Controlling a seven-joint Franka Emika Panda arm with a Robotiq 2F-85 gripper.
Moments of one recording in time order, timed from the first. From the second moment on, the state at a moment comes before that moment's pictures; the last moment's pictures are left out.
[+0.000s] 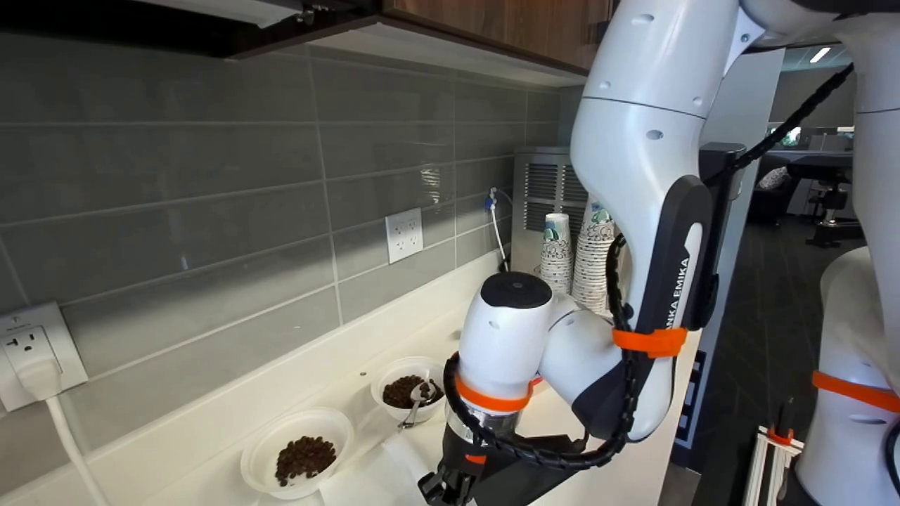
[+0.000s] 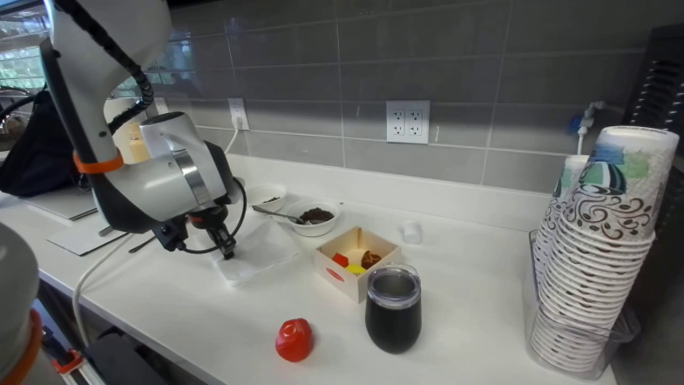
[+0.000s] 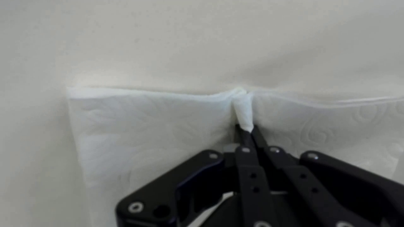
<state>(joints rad) 0.30 0.20 0.10 -2.71 -0.86 3.14 1.45</state>
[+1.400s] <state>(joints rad) 0.32 0.23 0.26 -2.75 -0.87 3.27 1.39</state>
